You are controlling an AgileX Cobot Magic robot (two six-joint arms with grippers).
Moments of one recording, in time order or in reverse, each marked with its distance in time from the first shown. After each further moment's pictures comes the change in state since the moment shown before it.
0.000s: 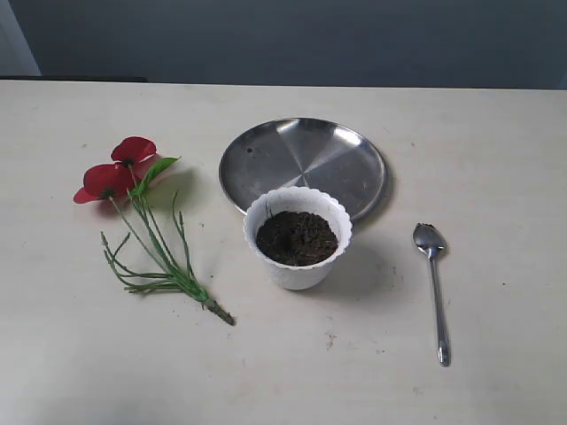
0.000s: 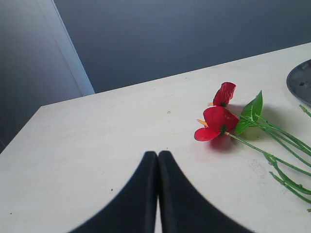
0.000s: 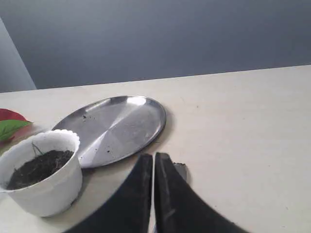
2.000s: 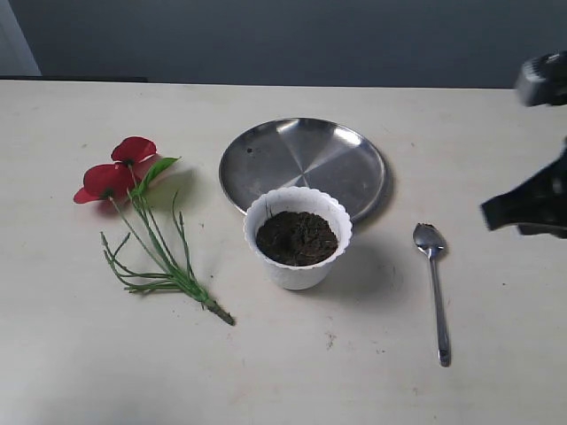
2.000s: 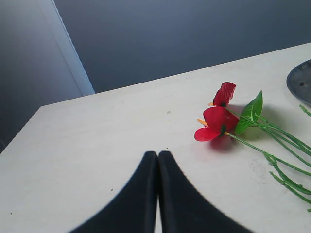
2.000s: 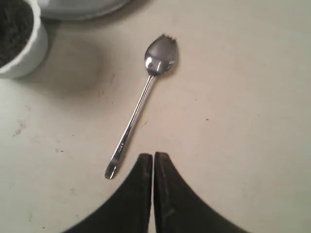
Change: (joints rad) left arm 0.000 0.000 0.000 0.000 0.000 0.000; right arm 0.114 1.098 -0.829 -0.196 0.693 -0.004
